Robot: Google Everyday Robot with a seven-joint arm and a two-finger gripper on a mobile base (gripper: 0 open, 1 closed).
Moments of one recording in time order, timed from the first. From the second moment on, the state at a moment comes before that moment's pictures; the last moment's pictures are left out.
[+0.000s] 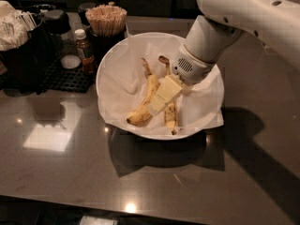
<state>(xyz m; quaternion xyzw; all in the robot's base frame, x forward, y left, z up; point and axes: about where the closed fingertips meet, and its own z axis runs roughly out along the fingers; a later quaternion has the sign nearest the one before) 0.512 -0.051 0.848 -0.41 0.89 0.17 0.06</state>
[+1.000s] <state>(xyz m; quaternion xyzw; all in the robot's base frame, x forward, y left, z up) 0.503 -0.052 0.857 -0.41 0.90 0.11 0.10</state>
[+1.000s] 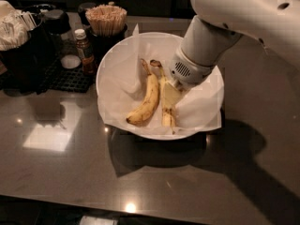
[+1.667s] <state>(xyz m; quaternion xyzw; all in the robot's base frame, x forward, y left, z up) 0.501 -0.051 0.857 -0.41 0.90 0.10 0.08</state>
